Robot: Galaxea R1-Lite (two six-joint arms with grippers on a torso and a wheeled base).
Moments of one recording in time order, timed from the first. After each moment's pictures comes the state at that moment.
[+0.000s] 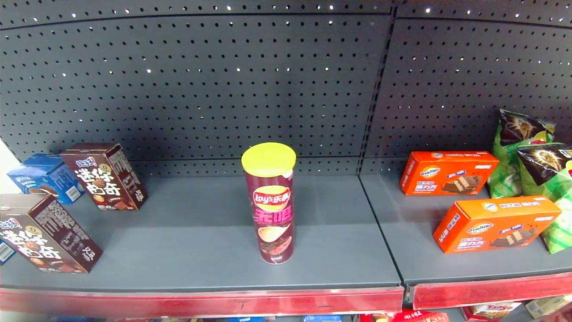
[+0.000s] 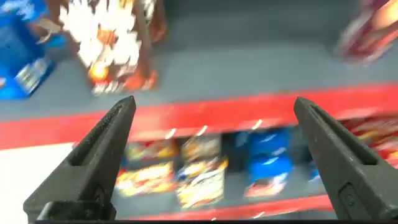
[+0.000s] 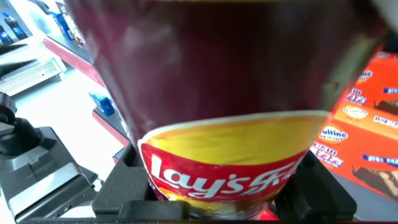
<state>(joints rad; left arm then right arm) -0.20 0.11 -0.05 -0.04 0.16 0.04 0.30 0.56 -0.48 -0.10 0.45 0.01</state>
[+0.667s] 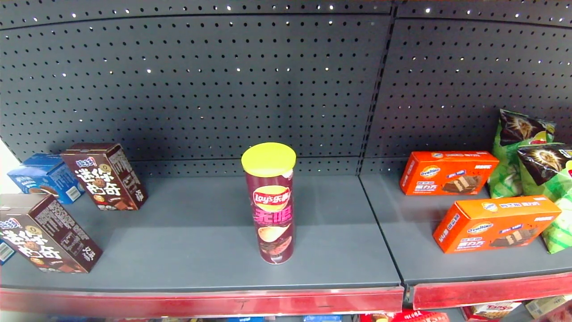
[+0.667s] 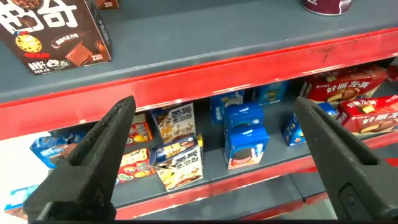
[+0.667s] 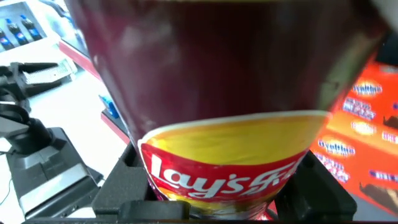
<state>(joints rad) -0.20 0.09 0.00 0.01 -0.02 0.02 0.35 0.59 -0.53 -0.10 0.45 0.01</state>
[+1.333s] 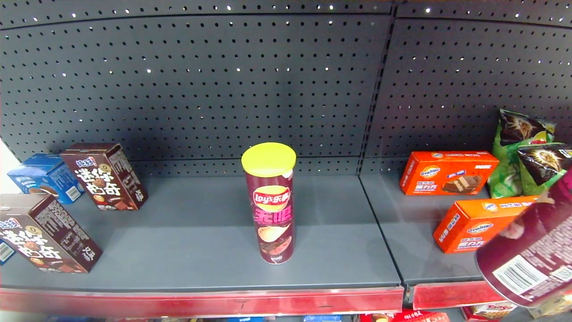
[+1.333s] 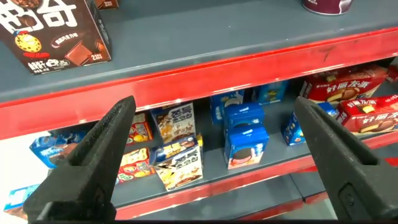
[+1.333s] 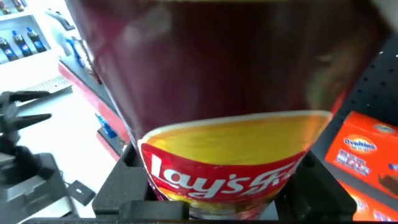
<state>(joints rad) -0.20 0.09 0.00 0.01 -0.02 0.02 0.37 0.87 -0.64 -0.33 0.45 0.01</state>
